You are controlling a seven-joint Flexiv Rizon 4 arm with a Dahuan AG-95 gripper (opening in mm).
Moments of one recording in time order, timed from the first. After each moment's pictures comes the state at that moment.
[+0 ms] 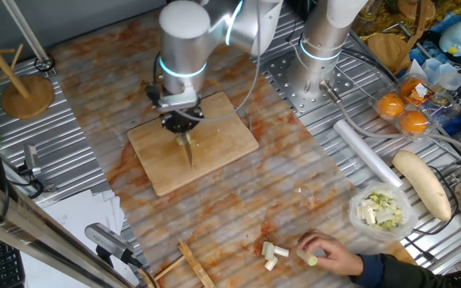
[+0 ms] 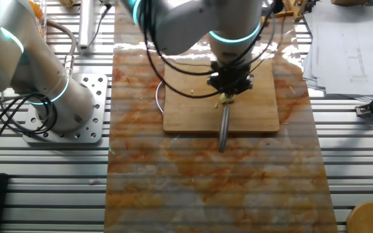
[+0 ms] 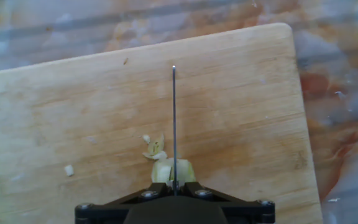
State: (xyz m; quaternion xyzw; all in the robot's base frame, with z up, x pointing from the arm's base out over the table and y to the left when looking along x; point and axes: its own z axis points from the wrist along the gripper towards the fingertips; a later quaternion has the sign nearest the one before) arm 0.488 0.040 0.048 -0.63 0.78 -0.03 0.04
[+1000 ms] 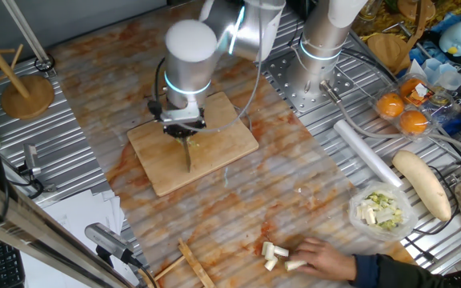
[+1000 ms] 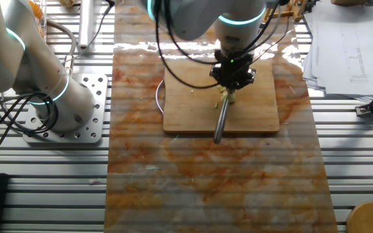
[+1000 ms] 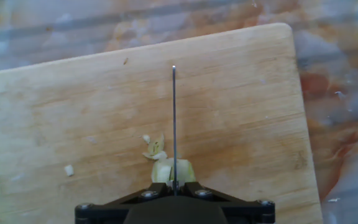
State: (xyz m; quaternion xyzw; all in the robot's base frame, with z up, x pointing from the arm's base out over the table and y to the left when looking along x) arm 0.479 0.021 0.040 -0.64 0.77 -0.07 0.02
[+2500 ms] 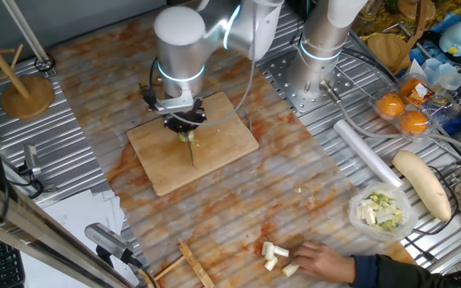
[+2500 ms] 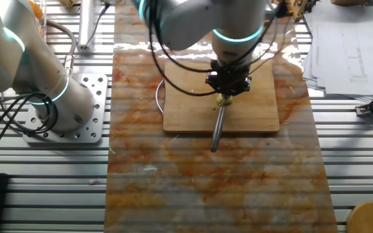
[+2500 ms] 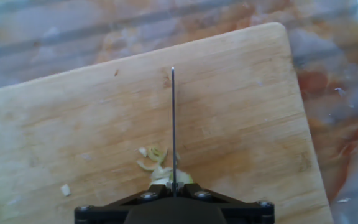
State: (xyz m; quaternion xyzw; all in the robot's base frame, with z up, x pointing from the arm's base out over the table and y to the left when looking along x) arm 0.472 0.026 0.040 -0.61 0.79 -0.02 0.01
